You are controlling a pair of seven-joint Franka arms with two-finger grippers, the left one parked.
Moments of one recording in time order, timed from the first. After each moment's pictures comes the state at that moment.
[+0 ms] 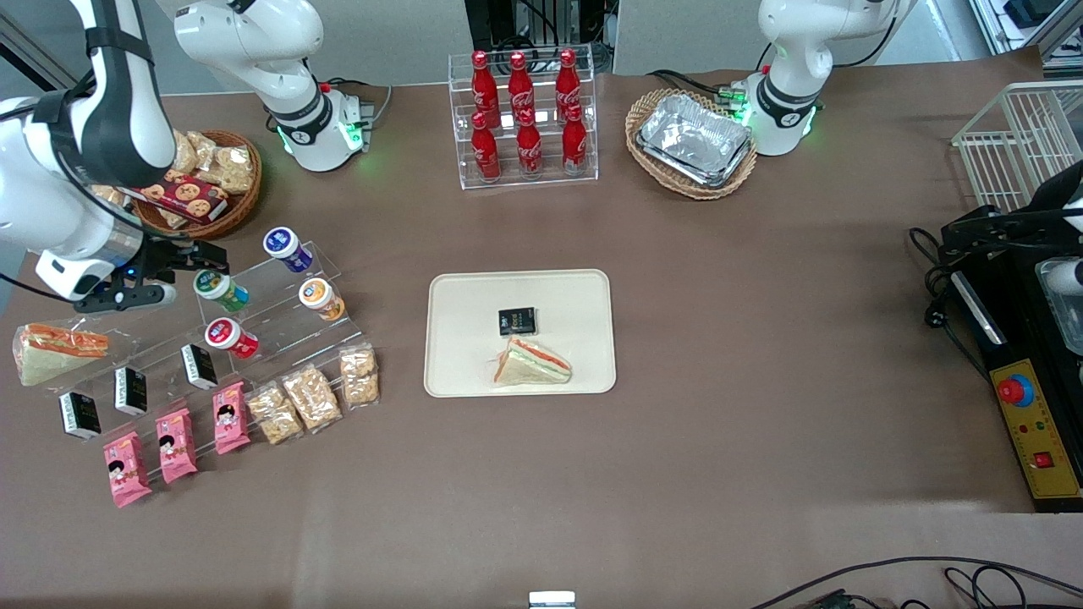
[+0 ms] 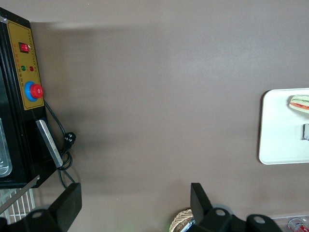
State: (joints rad) arm 0.04 -0.15 -0.14 -2.22 -0.01 1.91 -0.19
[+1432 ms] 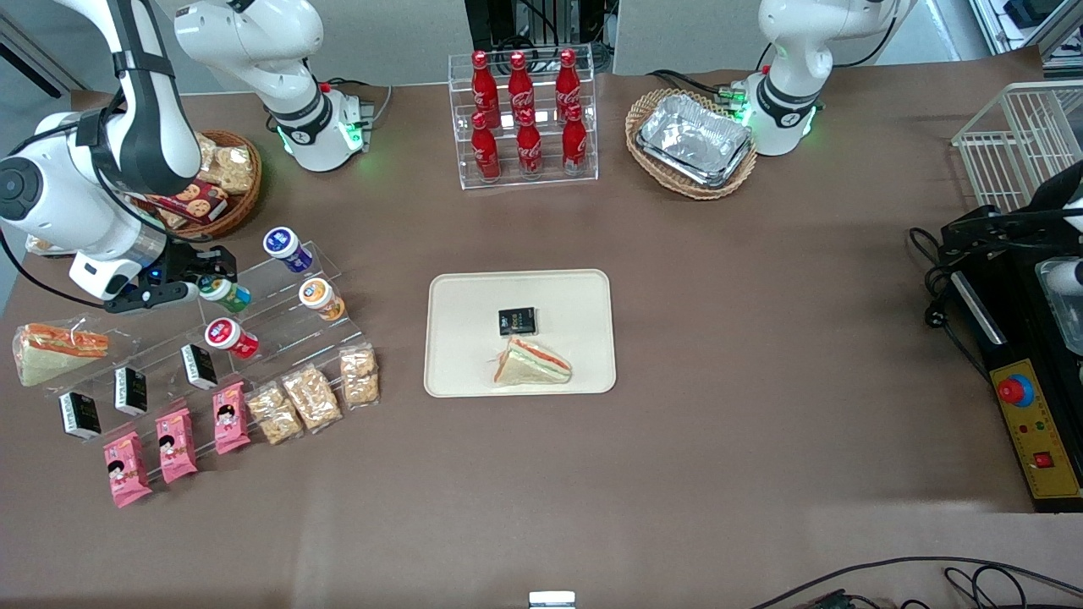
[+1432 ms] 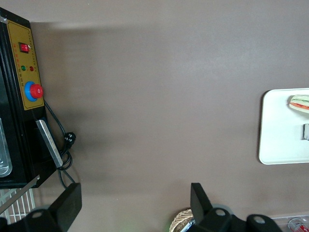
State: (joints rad) arm 0.04 -0.15 -0.17 -2.35 -0.01 2.09 -0.29
